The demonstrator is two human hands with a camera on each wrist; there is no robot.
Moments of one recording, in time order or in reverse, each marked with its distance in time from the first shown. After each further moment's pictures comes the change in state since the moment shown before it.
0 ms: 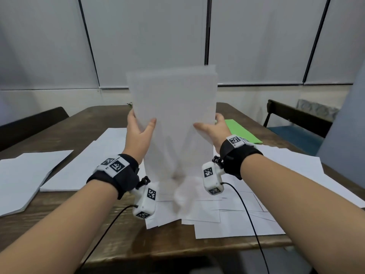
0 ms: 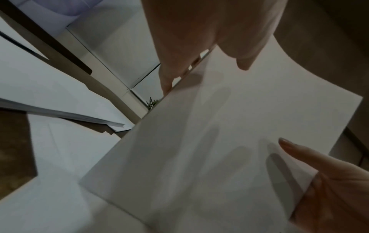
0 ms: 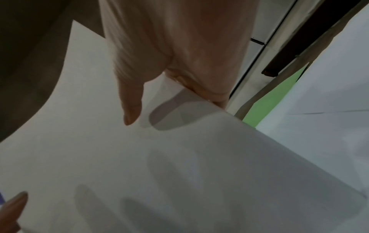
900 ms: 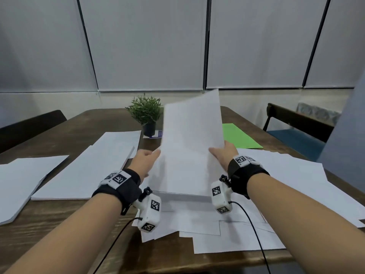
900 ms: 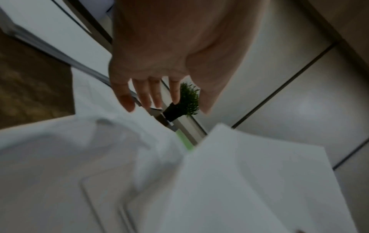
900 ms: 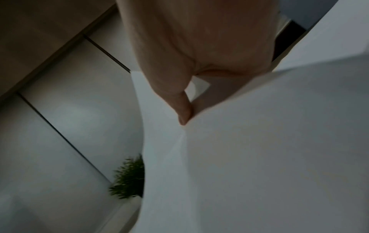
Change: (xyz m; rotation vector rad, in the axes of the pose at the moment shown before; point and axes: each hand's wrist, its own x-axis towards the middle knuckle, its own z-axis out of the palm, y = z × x) left_hand 0.002 -0.061 0.009 0.324 -0.135 -0.532; right_hand 0.016 0.053 -0.042 -0.460 0.068 0.085
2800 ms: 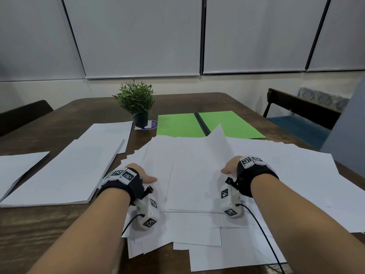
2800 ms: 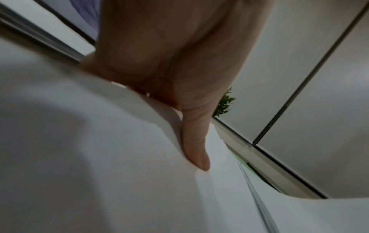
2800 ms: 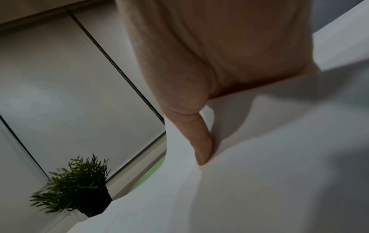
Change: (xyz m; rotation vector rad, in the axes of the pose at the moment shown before) left_hand 0.042 -0.029 0.019 1.175 -0.205 -0.163; right_hand 0.038 0.056 -0.017 -1.122 -0.432 0.309
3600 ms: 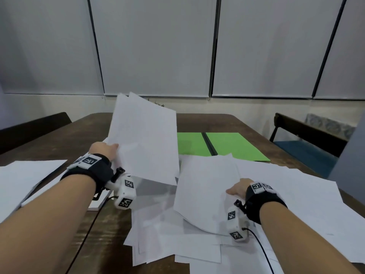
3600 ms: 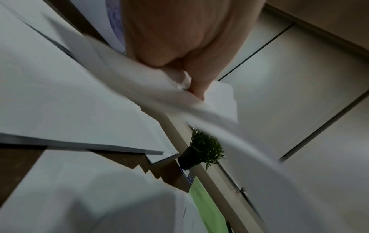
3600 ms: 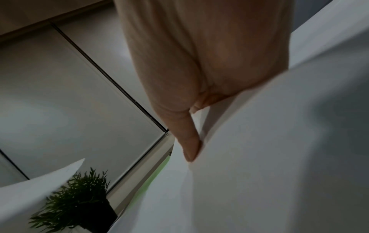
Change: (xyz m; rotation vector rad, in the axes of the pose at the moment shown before) left_hand 0.002 -0.083 -0.092 -0.687 0.488 -0.152; right_hand -0.011 0.013 0.004 0.195 0.024 0.013
